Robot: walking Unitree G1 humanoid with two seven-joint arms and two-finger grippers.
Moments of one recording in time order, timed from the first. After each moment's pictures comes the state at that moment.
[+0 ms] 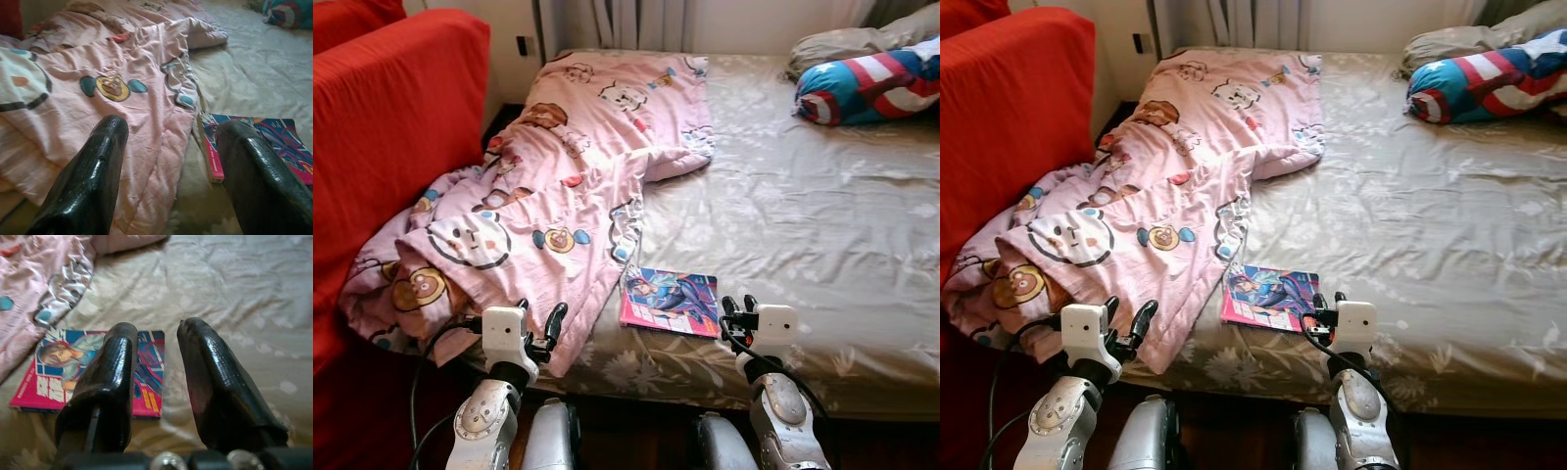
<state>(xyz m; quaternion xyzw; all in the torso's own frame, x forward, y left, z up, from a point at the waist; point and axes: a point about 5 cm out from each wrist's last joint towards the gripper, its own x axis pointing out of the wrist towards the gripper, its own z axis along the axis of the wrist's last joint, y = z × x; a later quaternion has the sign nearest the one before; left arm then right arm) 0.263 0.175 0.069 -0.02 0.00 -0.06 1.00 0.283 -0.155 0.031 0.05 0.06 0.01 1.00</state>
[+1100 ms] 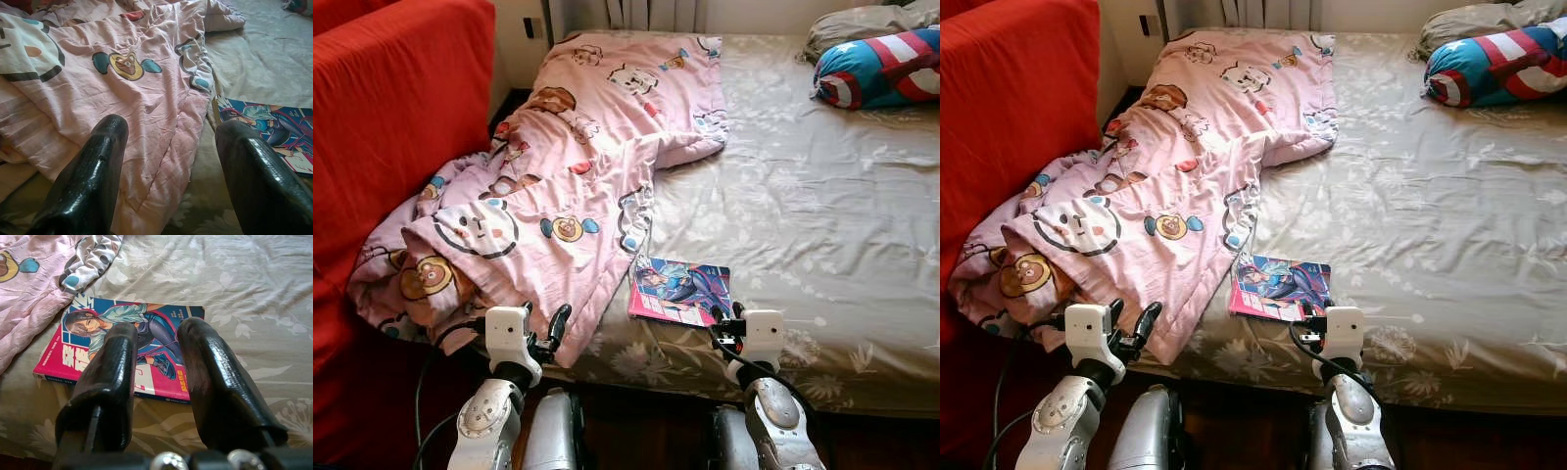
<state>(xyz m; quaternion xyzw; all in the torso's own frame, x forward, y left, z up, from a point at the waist) 0.264 0.173 0.068 -0.04 0.01 -0.07 1.00 0.281 -0.148 0.025 0.03 0.08 0.04 1.00</state>
